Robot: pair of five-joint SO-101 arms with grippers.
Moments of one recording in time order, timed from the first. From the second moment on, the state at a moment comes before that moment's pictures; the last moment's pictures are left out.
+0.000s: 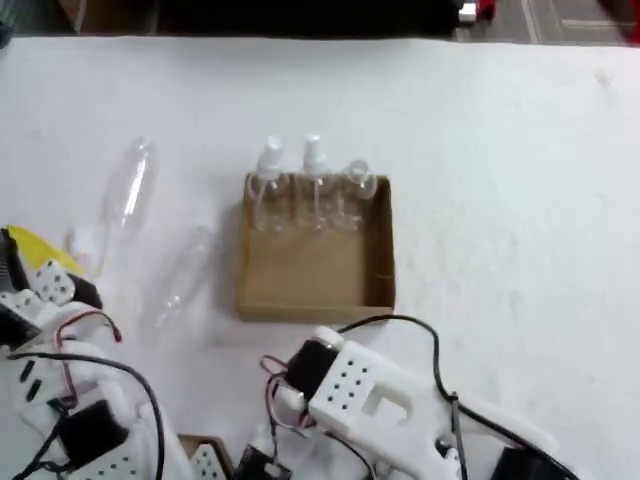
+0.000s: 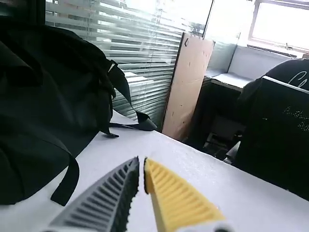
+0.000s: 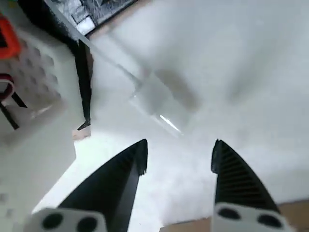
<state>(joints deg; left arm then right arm) -35.7 -104.2 84.0 31.4 13.1 -64.4 -31.7 53.8 81.9 94.0</state>
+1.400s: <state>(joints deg) -34.1 -104.2 84.0 31.4 13.2 -53.6 -8.9 44.9 64.7 78.7</state>
